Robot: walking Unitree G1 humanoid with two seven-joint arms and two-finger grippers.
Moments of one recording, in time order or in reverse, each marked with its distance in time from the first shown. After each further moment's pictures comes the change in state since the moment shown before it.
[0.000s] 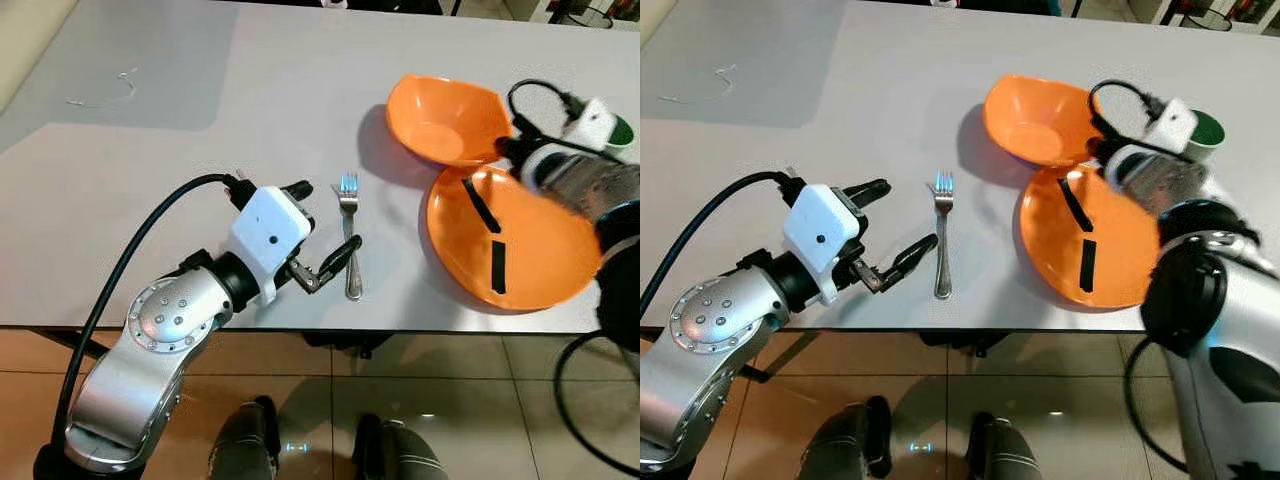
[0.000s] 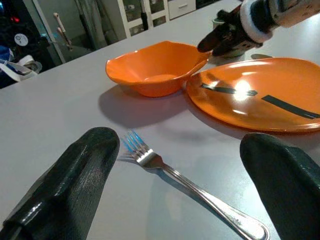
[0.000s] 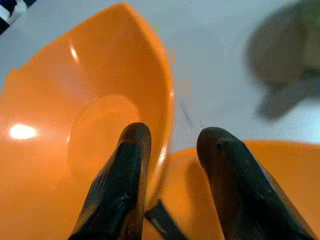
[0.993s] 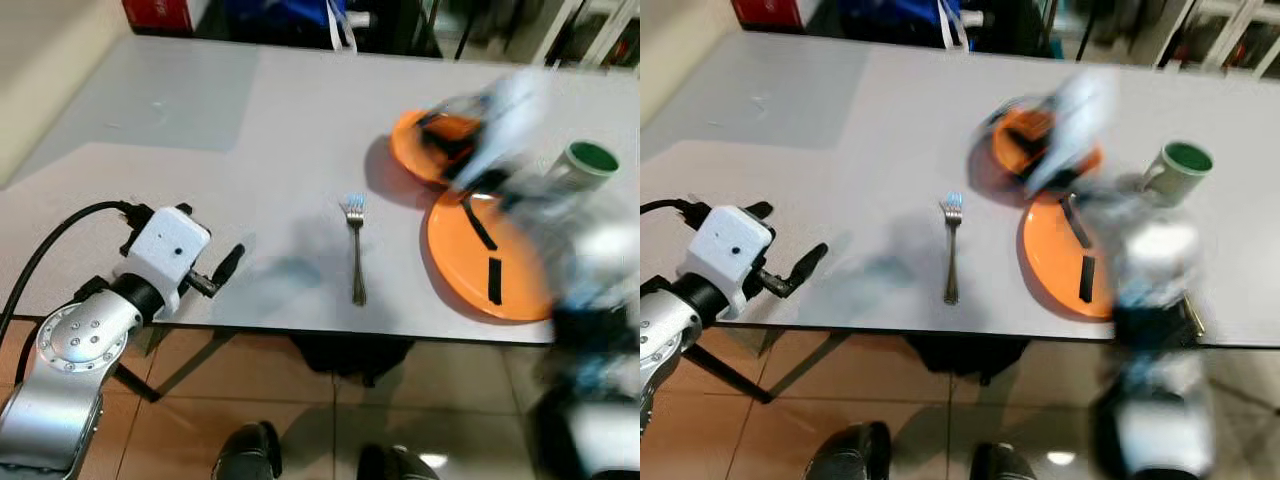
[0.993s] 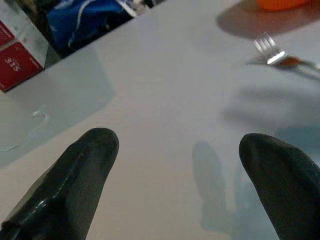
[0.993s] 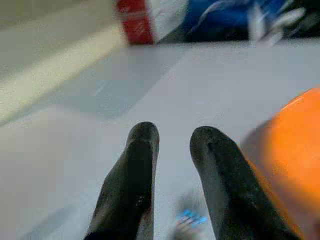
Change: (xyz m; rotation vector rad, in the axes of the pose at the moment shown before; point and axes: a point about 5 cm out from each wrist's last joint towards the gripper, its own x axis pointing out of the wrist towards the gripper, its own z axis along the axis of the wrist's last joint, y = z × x) left arm -0.060 0.051 -0.051 0.082 0.304 0.310; right arm -0.057 0.097 -0.088 -0.489 -0.061 0.657
